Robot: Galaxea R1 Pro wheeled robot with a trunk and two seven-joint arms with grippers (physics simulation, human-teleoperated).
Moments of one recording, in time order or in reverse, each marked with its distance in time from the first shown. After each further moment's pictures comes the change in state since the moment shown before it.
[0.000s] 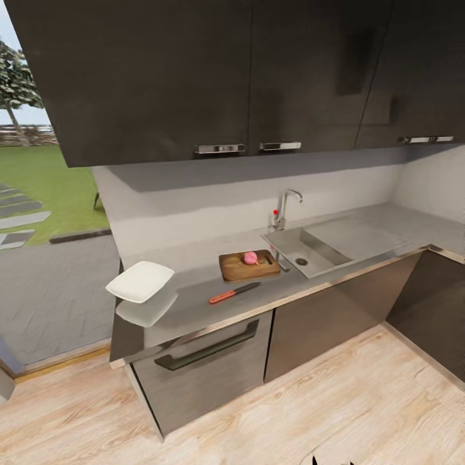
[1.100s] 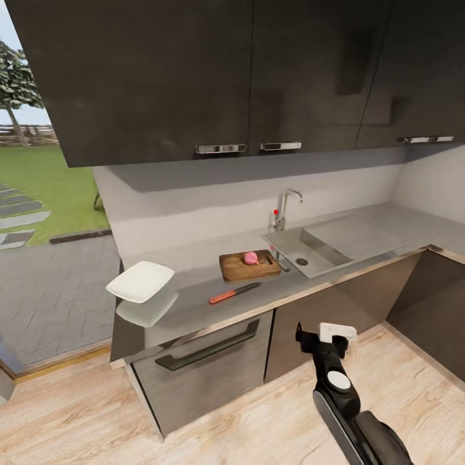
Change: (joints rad) left arm 0.000 -0.001 0.000 0.027 -0.002 0.000 0.000; right arm -0.078 -0.025 -0.156 -1.157 0.261 0.911 -0.500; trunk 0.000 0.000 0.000
